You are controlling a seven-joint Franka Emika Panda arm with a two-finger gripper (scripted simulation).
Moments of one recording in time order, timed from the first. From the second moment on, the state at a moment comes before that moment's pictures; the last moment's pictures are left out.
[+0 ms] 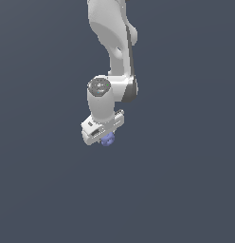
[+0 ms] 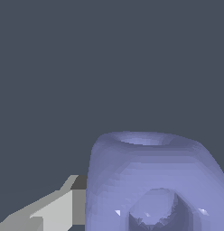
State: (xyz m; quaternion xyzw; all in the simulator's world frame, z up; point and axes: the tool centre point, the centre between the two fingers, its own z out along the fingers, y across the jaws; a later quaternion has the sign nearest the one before) arm -0.009 -0.055 0.099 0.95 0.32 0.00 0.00
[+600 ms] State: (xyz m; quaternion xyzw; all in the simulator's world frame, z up) arm -0.055 -0.097 0.208 0.95 0.32 0.00 0.00
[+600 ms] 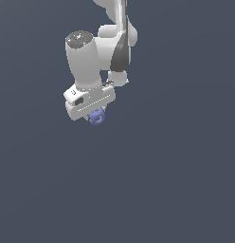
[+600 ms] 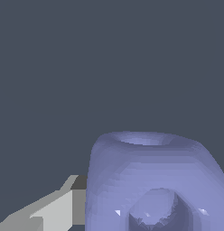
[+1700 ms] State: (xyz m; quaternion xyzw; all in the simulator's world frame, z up) arm -0.131 -0.171 0.403 0.95 0.32 0.00 0.00
